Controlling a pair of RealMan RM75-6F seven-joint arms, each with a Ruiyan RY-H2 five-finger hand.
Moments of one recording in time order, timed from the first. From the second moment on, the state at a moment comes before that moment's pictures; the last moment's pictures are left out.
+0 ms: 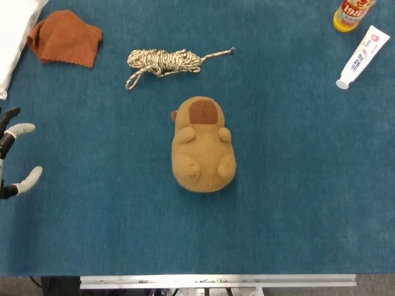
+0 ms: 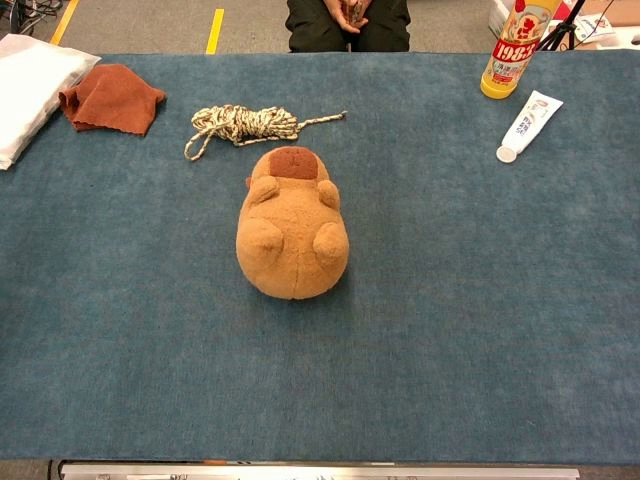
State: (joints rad) left arm -0.10 -1.17 -0.01 -1.69 1.57 1.50 -0.07; right arm 0.09 -1.05 0.04 -1.74 -1.44 1.38 0.00
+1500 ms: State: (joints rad) left arm -0.07 -1.15 0.01 -1.72 1.59 1.54 -0.08; right arm 0.47 -1.12 0.07 -1.93 -1.63 0.98 -0.08
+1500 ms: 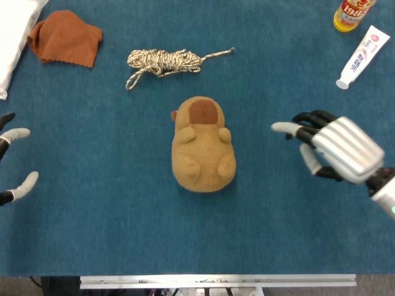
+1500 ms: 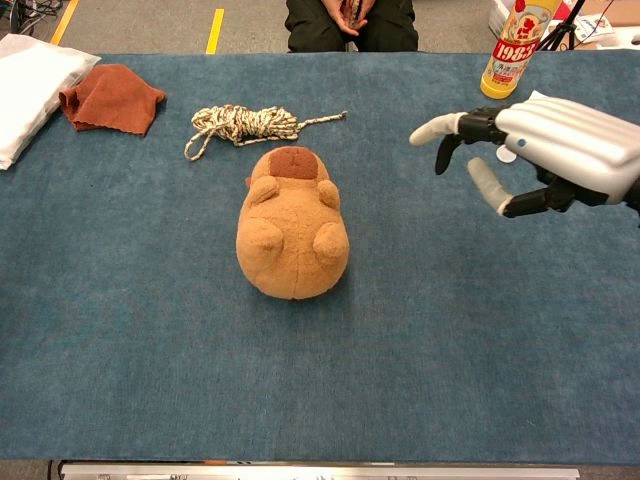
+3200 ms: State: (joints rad) left arm -0.04 -1.15 0.01 -1.68 1.58 1.55 -0.12; right arm 0.81 -1.45 0.07 -1.93 -1.06 0.87 -0.66
